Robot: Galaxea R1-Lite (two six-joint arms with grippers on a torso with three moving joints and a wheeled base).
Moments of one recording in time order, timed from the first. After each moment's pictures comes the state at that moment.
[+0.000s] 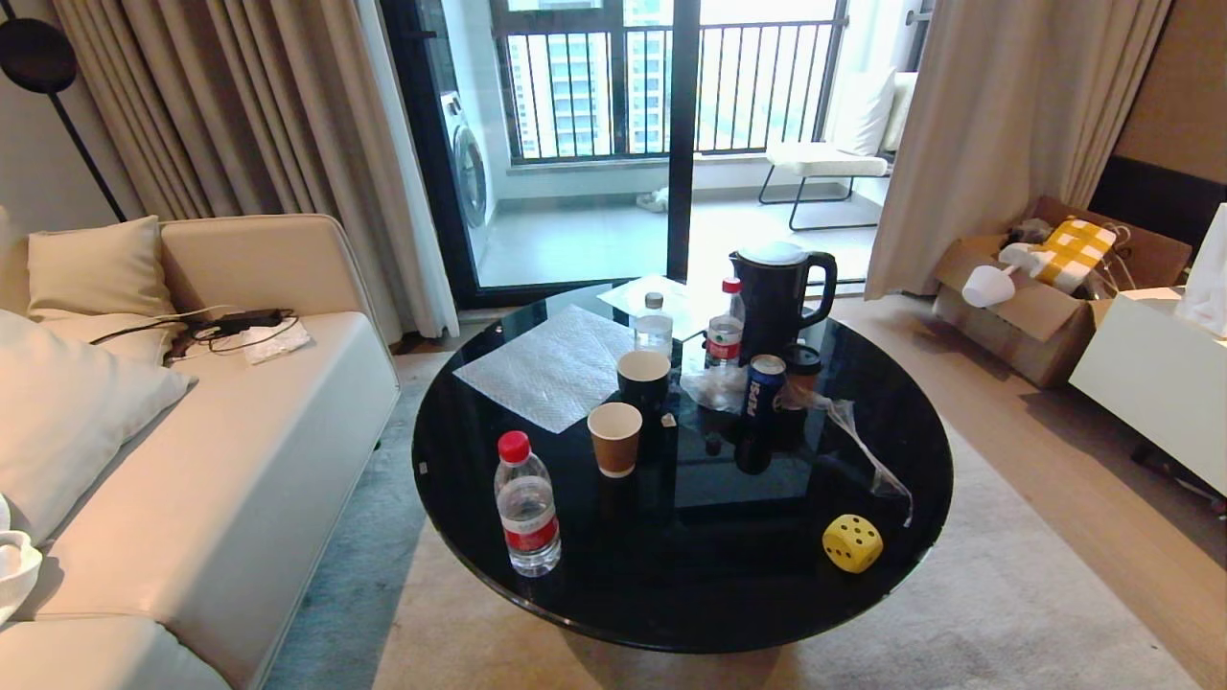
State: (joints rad) left arm 0.00 0.00 0.00 0.01 0.01 -0.01; right arm 0.00 0.00 -0.01 0.04 0.00 -0.04
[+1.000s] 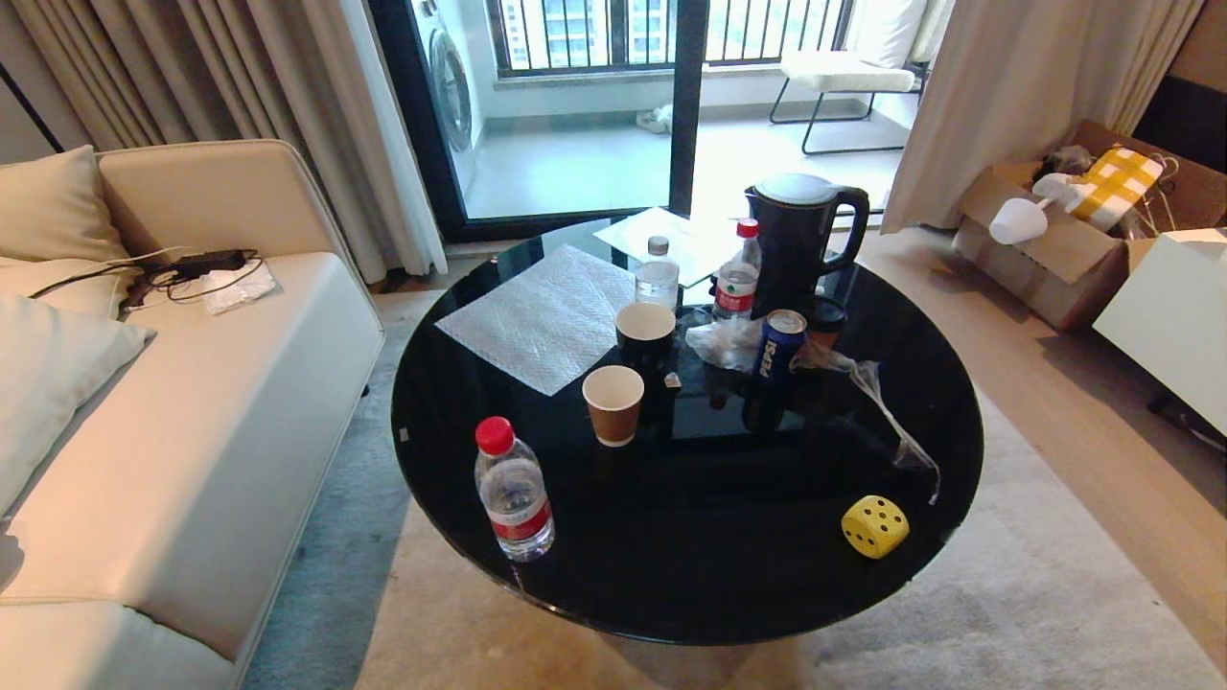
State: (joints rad) left arm 0.00 0.00 0.00 0.01 0.01 -0.01; right arm 0.00 0.00 -0.01 0.04 0.01 -0.04
